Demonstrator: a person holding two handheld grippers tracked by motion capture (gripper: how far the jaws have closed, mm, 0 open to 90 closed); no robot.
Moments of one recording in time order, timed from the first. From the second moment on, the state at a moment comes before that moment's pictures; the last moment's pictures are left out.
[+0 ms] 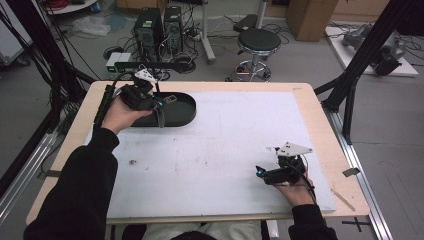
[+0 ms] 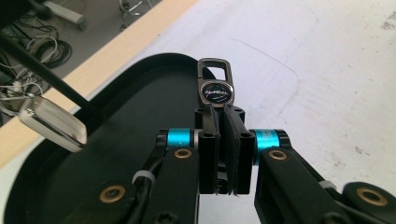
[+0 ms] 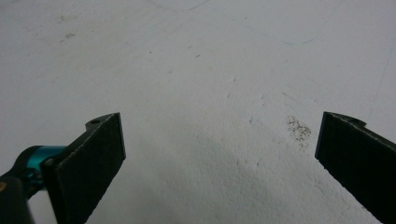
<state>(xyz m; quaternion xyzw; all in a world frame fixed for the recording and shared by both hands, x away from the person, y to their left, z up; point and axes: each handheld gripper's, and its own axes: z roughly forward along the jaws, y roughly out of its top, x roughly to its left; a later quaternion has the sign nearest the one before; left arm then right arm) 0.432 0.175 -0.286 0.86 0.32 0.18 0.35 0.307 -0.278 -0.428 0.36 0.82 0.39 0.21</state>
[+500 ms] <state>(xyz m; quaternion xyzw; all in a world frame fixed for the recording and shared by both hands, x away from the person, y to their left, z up) 0.447 0.191 -0.256 0.84 0.34 0.21 0.35 0.307 -0.279 -0.429 0.36 0.82 0.39 0.21</state>
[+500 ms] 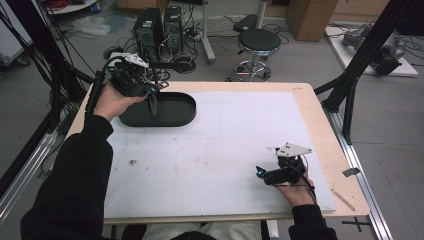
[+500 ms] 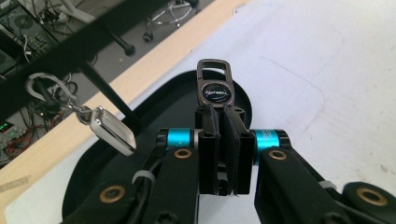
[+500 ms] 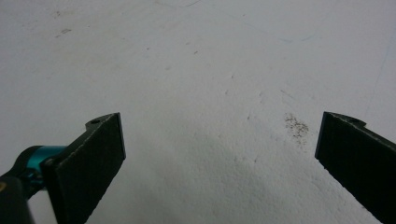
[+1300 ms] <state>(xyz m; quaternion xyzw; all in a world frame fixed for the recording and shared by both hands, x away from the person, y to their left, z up) 0.475 0.204 -0.253 0.79 0.41 0.24 0.38 0.305 -0.284 -0.429 0.37 0.81 0.39 0.22</state>
